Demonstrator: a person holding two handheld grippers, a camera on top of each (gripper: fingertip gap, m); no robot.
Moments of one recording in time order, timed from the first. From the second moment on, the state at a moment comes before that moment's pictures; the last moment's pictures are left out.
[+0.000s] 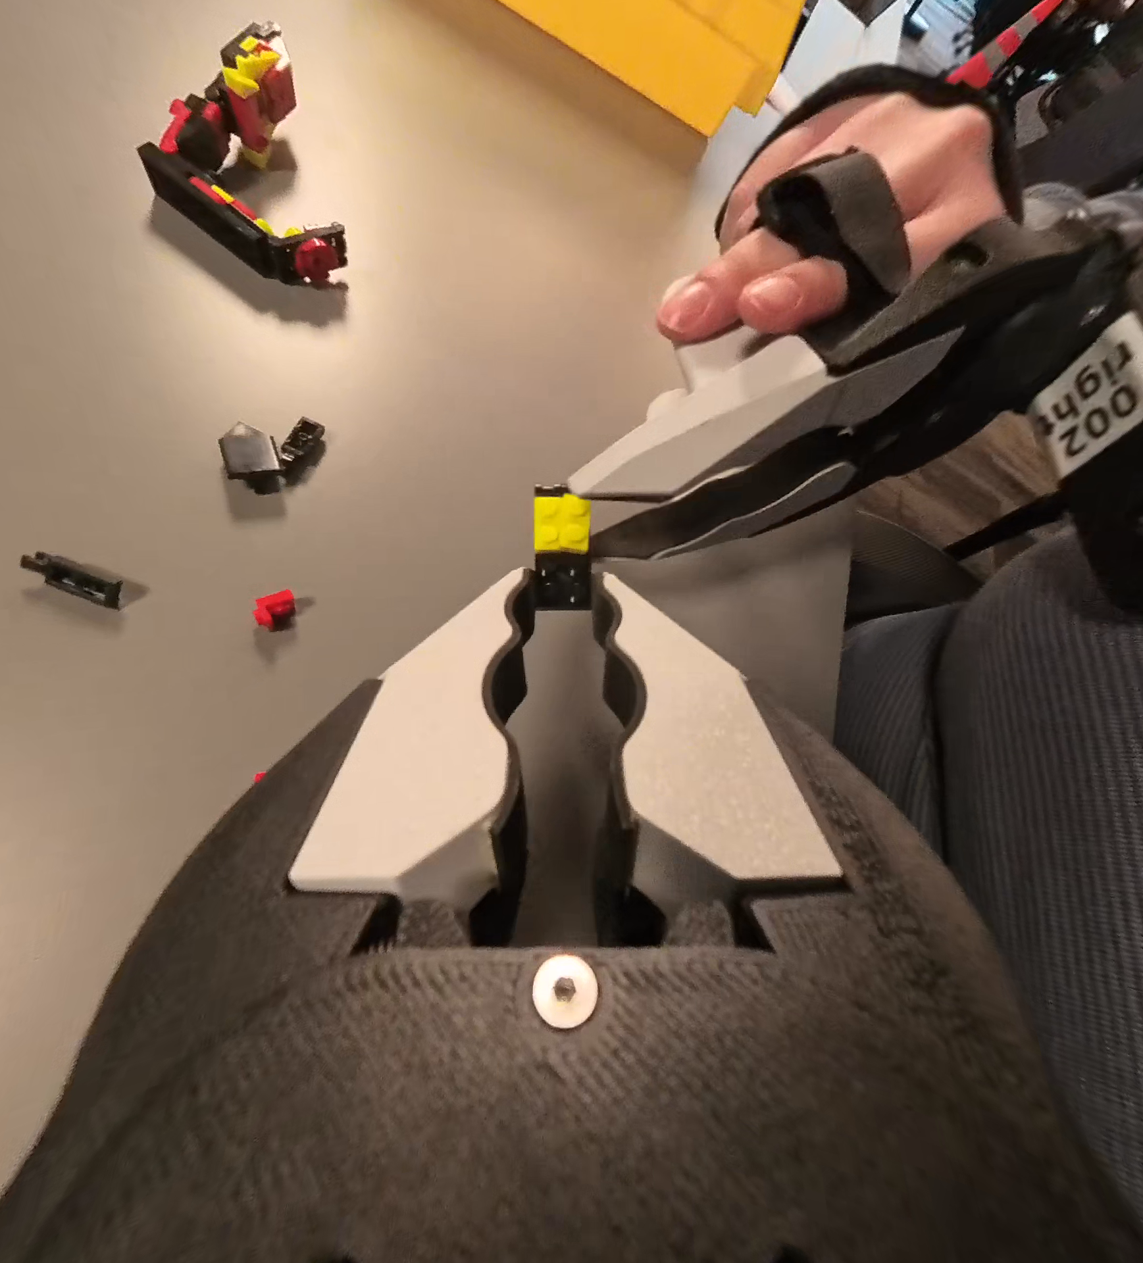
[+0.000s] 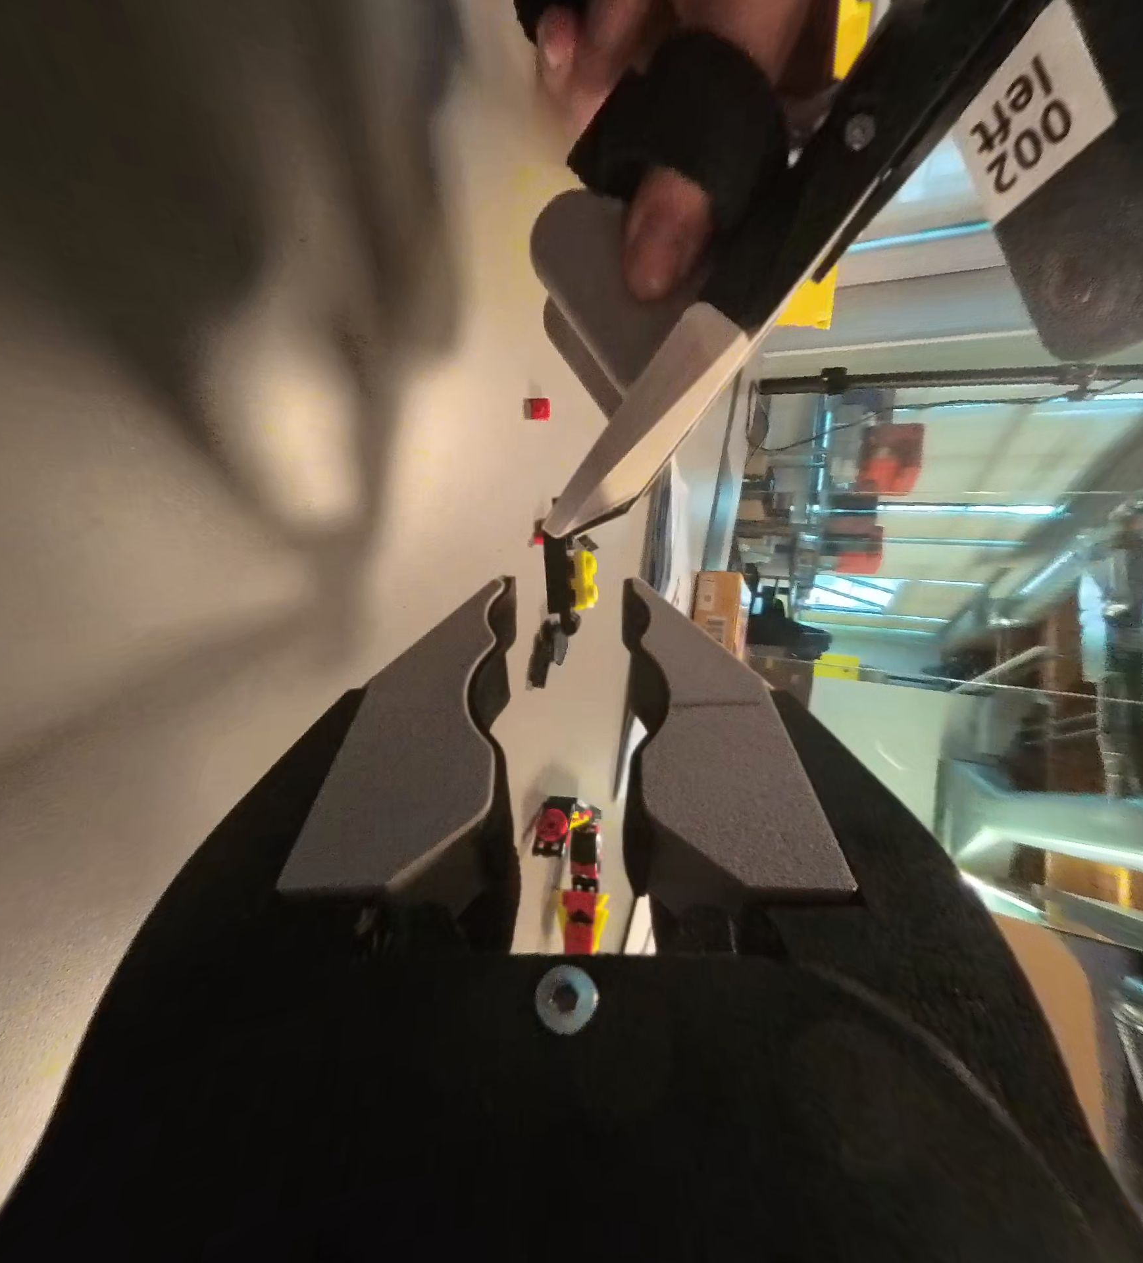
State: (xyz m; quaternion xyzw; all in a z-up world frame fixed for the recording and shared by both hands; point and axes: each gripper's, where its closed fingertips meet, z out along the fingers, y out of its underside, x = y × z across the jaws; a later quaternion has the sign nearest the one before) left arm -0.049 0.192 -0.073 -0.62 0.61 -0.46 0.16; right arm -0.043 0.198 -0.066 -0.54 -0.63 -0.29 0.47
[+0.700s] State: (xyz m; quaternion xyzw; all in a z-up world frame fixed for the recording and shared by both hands) left arm -0.051 0.186 -0.072 -0.61 0.62 -0.47 0.14; right arm -0.048 0.197 -0.068 -0.50 -0.65 -0.30 0.48
